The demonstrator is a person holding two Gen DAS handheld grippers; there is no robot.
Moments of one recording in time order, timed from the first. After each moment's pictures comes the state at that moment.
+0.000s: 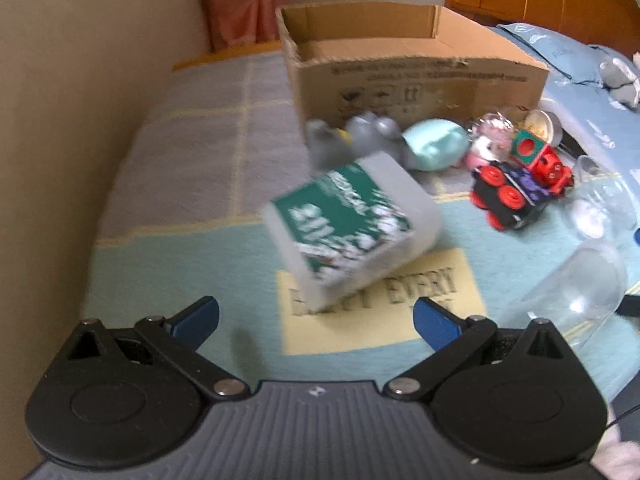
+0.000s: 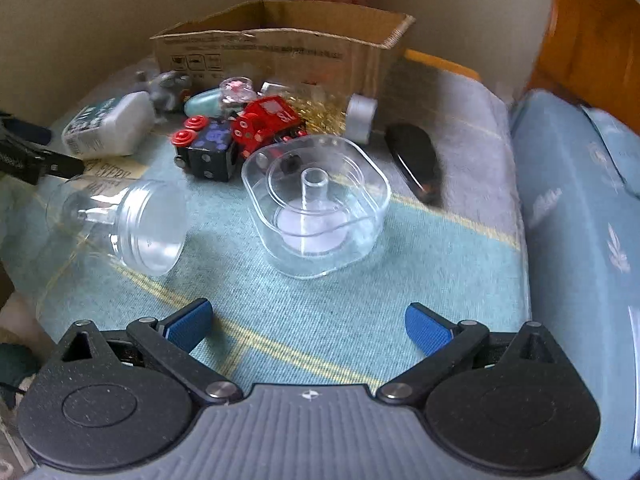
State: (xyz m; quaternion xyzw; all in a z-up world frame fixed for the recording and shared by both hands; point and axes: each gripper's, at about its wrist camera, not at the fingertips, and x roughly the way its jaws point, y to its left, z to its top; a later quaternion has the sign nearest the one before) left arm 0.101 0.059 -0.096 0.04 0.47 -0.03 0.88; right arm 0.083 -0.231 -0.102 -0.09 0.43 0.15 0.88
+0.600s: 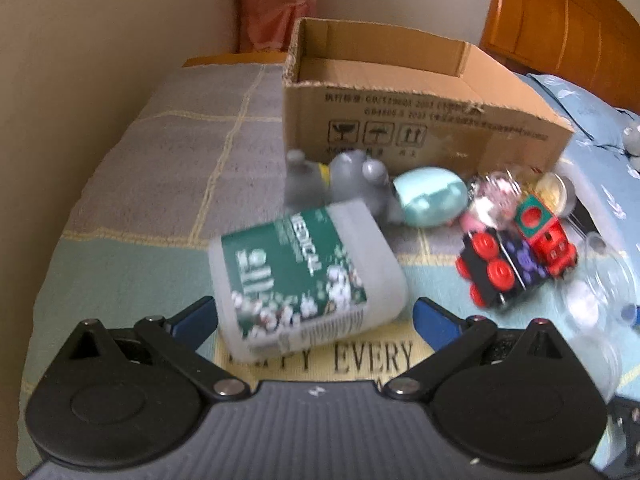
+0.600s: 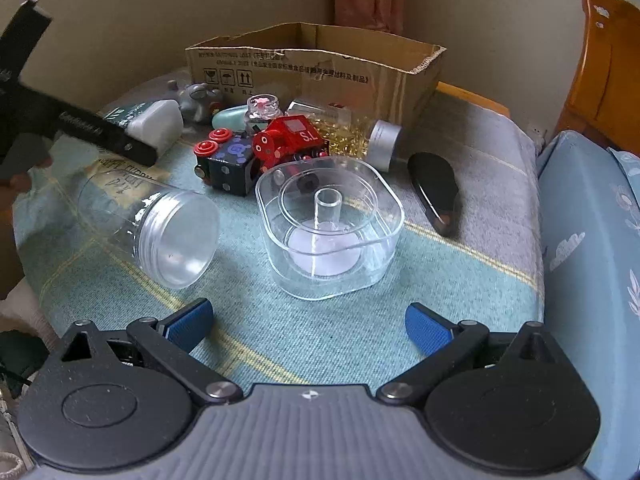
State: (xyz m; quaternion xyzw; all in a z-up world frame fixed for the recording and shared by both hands) left arm 0.123 0.037 -0.096 -0.04 0.44 0.02 0.90; right arm 0.089 -0.238 -0.104 -0.11 0.40 0.21 0.89
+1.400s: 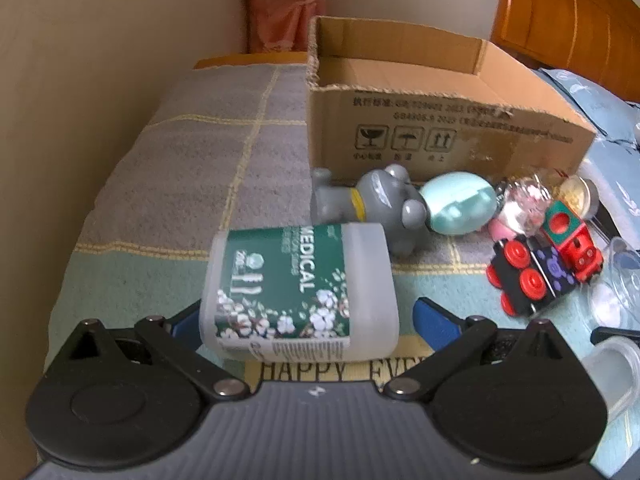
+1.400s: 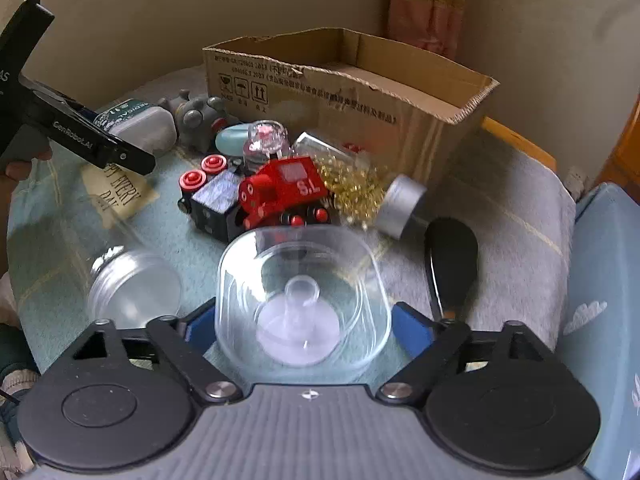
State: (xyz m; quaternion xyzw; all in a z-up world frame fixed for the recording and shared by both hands) left arm 0.132 0.049 -0.100 -0.03 0.44 0.03 0.90; right arm 0.151 -0.222 -0.096 -0.17 0.39 0.28 0.86
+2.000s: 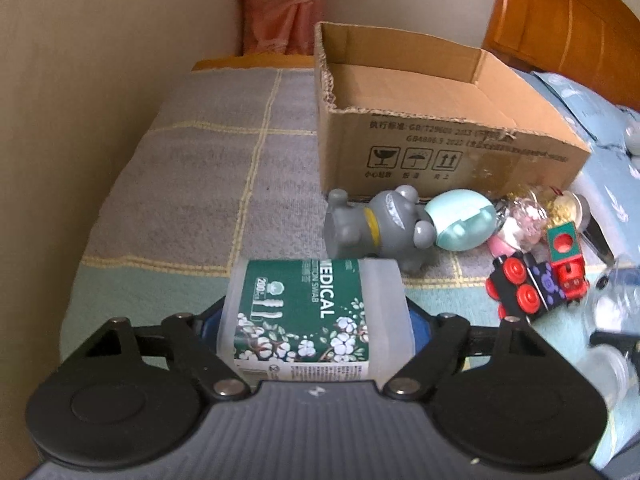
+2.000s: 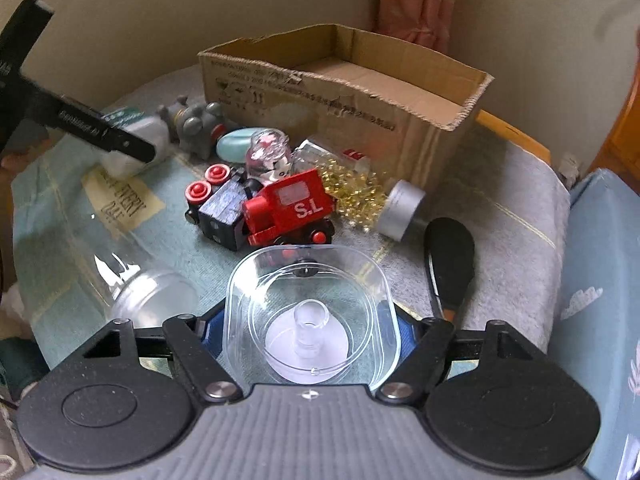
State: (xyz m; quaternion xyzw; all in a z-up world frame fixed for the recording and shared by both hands) left arm 0.140 0.069 -0.086 -0.03 0.45 0.01 0.89; right arm 0.145 -0.217 -0.080 -0.15 0.41 0.25 0.86
